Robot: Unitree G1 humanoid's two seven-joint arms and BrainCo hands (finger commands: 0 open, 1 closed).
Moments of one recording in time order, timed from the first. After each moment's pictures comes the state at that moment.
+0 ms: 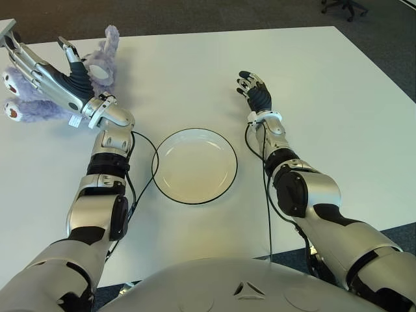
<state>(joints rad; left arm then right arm) -0.60 0.26 0.15 0.63 0.49 -0.08 1.26 -0.90 -0.02 -0.32 1.31 0.07 -0.42 0.15</state>
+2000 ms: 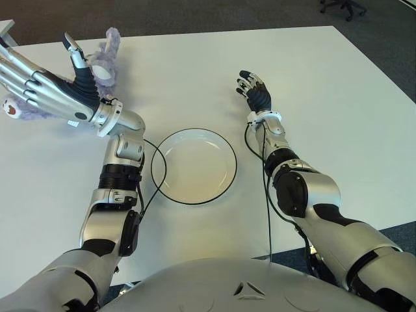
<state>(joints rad) -0.49 0.16 0.12 0.30 0.67 0.22 1.45 -0.90 -0.02 -0.33 1.31 0.07 -0.41 0.15</state>
